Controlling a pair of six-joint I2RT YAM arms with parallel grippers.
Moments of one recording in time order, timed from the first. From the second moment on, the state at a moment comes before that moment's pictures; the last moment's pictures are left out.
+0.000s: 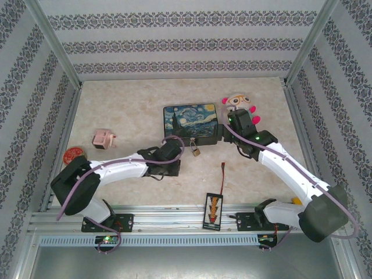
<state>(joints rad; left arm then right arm) -0.85 1.54 0.84 -0.40 -0.02 -0.72 0.47 1.20 0.96 -0.59 0.23 0.43</state>
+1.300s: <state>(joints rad) -0.89 1.11 0.64 -0.43 -0.45 -0.94 0.96 1.37 0.92 -0.76 0.16 0.72</state>
